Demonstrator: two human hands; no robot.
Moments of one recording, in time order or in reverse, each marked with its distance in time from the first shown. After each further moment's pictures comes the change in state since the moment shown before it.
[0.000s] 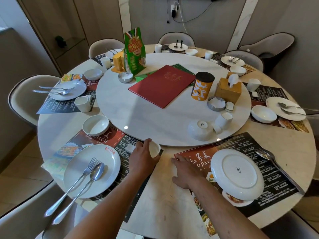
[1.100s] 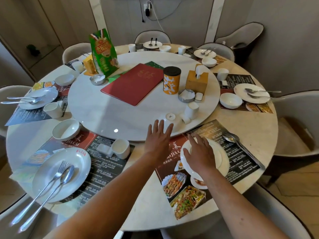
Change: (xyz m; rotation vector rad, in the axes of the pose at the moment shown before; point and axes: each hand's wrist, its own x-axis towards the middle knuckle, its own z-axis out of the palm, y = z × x) left_hand -0.006 0.163 0.044 0.510 -0.054 0.495; right_hand -0.060 0.133 -0.029 0.119 0.462 0.291
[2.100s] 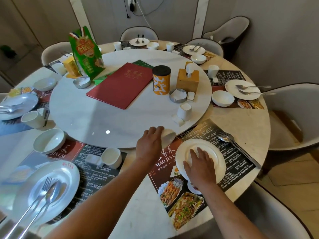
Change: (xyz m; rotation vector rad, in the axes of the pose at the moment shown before) left_hand 0.016 -0.009 0.009 -0.299 0.204 -0.026; right_hand -0.013 0.022 0.028 -0.044 -0.084 0.147
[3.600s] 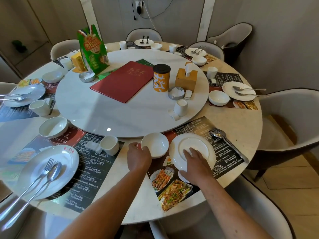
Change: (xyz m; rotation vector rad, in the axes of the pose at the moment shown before) left_hand -0.067 0.019 0.018 -0.726 0.054 -1.014; right_hand -0.027 0.028 -0.014 -0.041 -0.158 -0.186
